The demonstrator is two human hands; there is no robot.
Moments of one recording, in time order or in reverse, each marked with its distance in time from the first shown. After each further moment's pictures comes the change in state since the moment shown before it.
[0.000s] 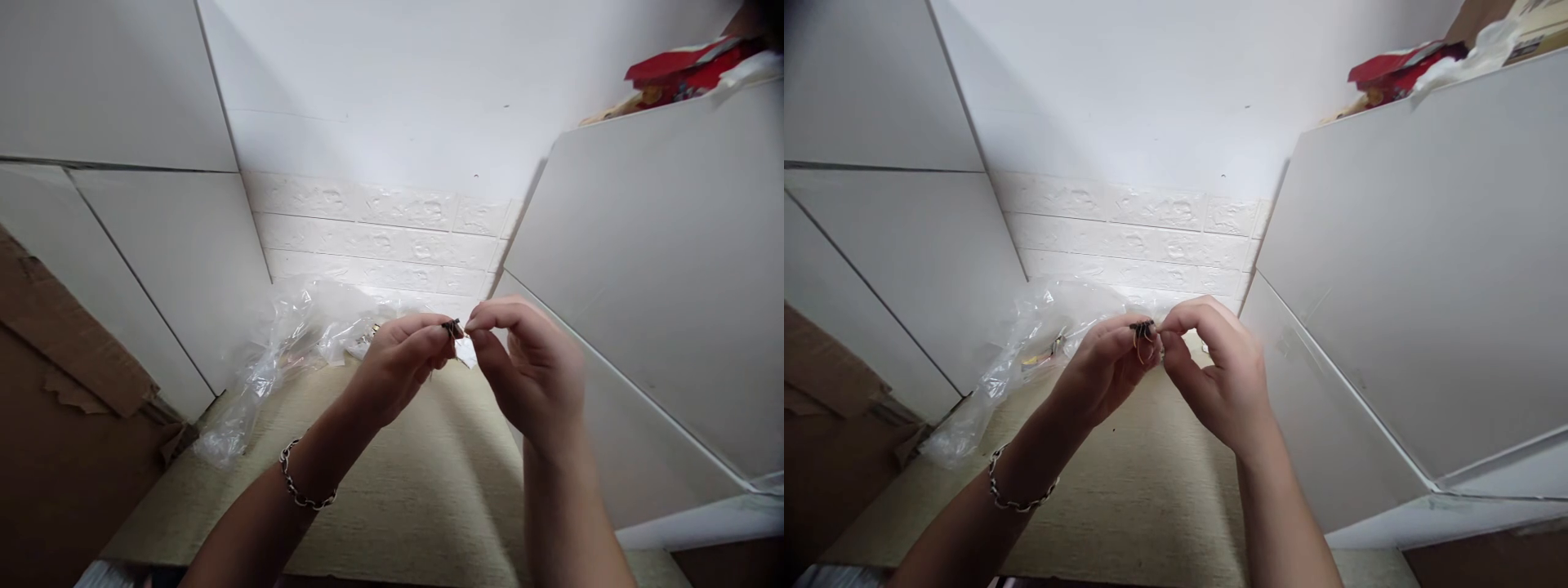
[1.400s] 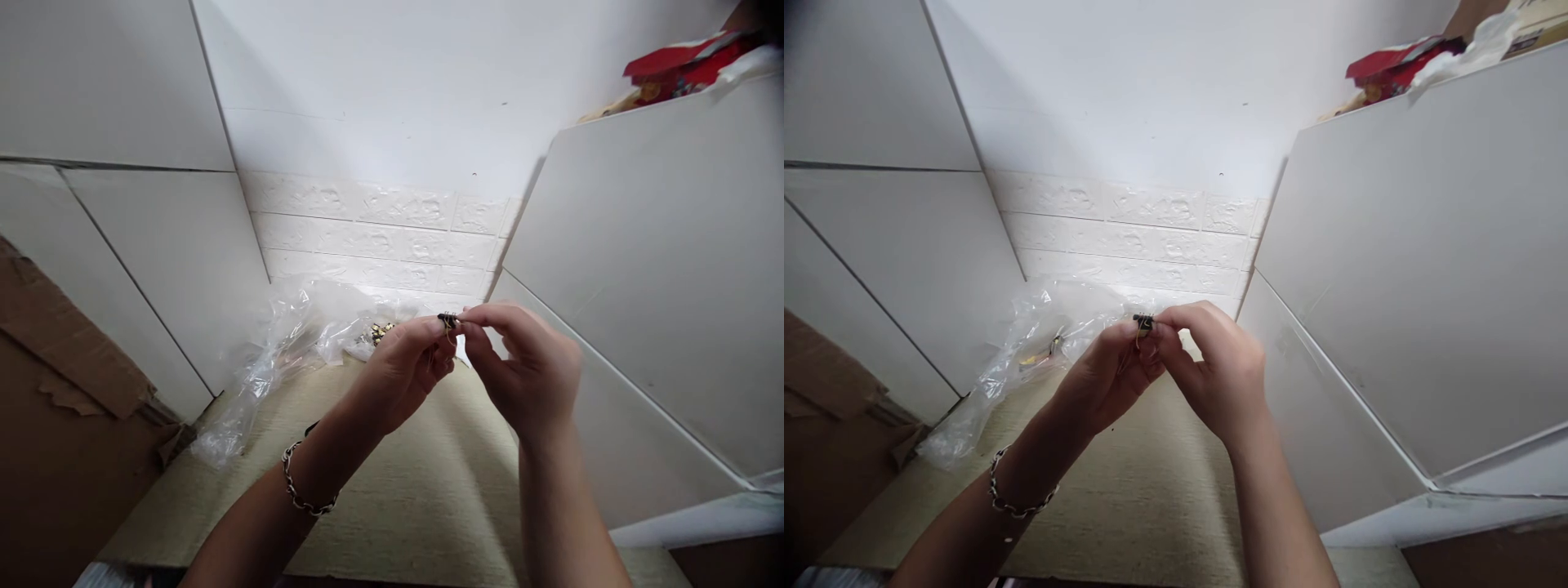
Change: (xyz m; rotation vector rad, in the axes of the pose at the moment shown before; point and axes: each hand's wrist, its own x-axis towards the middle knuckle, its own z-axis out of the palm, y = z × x) left_hand -0.002 0.000 0.011 -0.533 0.112 -0.288; right_hand -0.003 0.002 0.003 -0.306 0.091 -0.082
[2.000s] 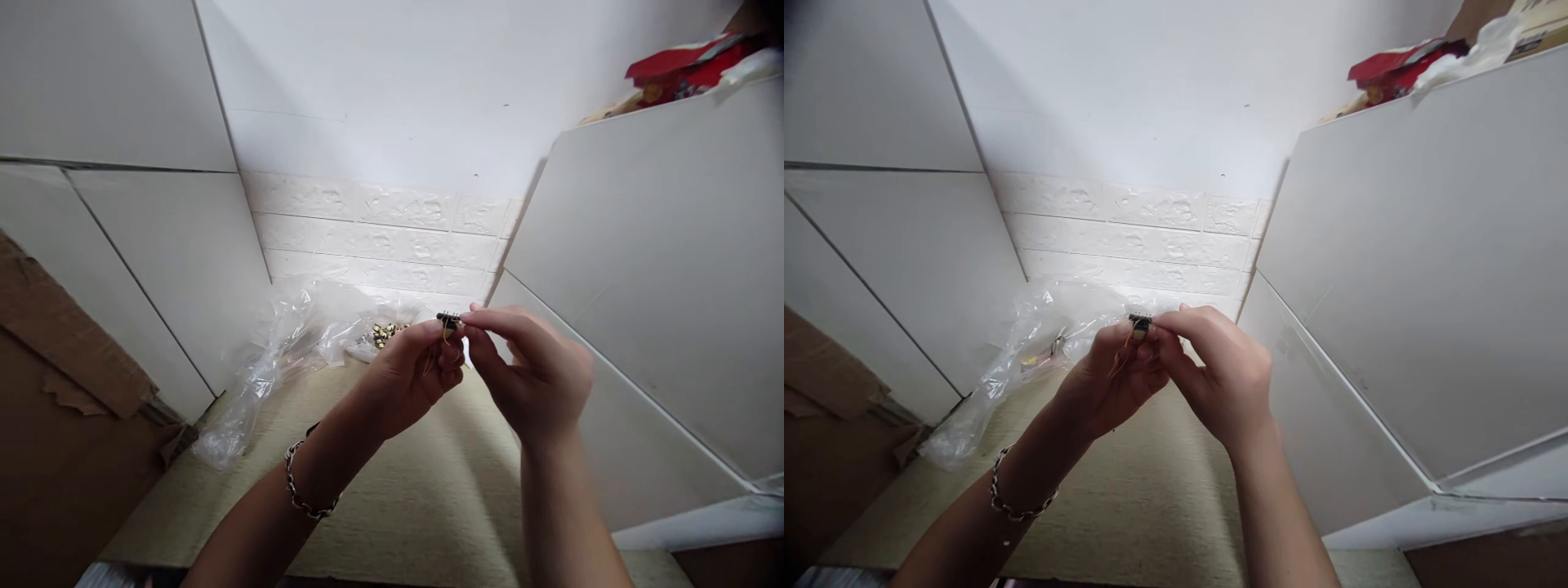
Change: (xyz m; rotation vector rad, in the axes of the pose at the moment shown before) left_hand -0.003 0.004 0.002 -0.172 -0.046 -0.129; right_hand -0.002 -0.001 0.001 0.080 0.055 -0.040
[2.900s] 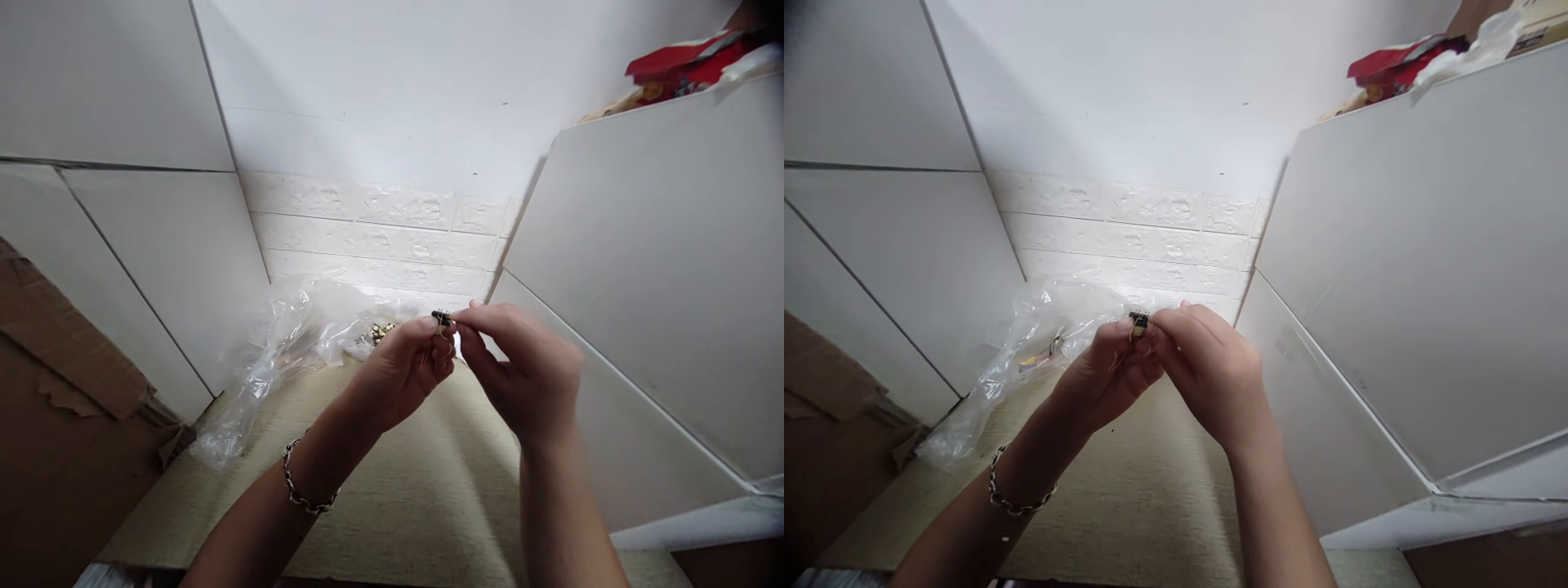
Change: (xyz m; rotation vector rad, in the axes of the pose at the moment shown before) left_hand 0.004 0.001 -0.006 0.015 0.092 0.031; right_hand 0.001 0.003 -0.002 -0.157 -0.107 -0.061
